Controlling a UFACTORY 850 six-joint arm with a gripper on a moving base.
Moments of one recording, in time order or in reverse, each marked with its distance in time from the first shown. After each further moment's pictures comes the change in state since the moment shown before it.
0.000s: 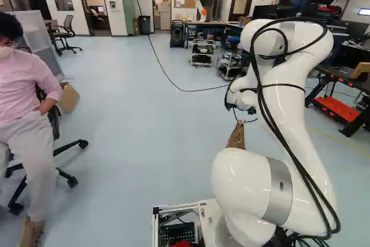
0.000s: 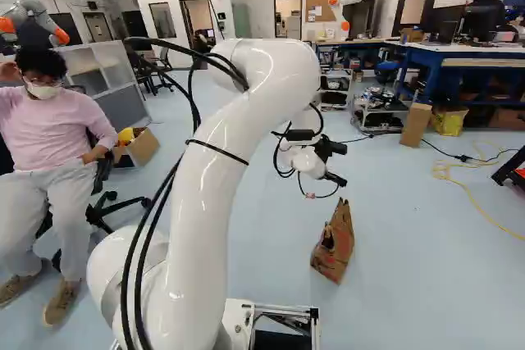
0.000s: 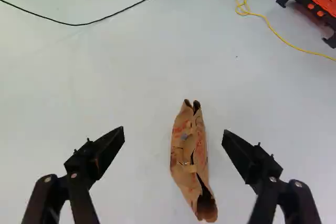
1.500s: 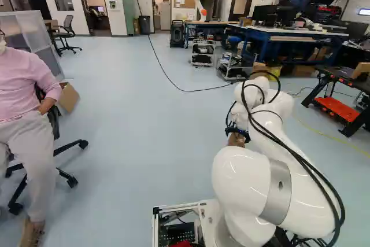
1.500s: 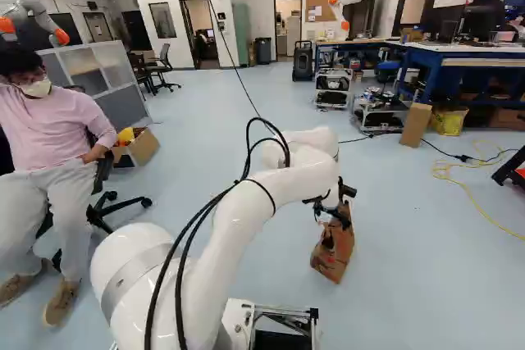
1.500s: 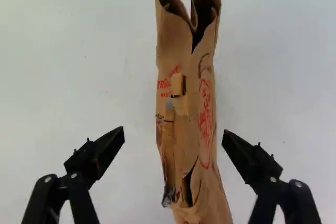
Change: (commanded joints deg) arm -3.6 -40.7 -46.0 0.0 -31.0 0.0
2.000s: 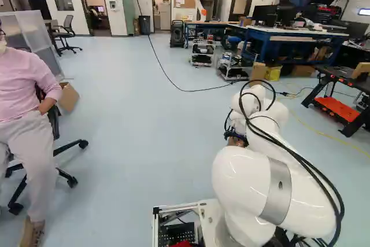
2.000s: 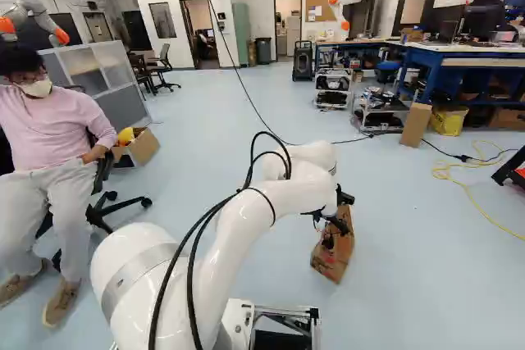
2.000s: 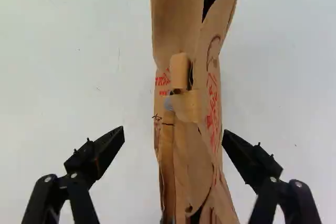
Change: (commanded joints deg) arm 0.0 -5.5 -5.6 0.0 -0.1 0.0
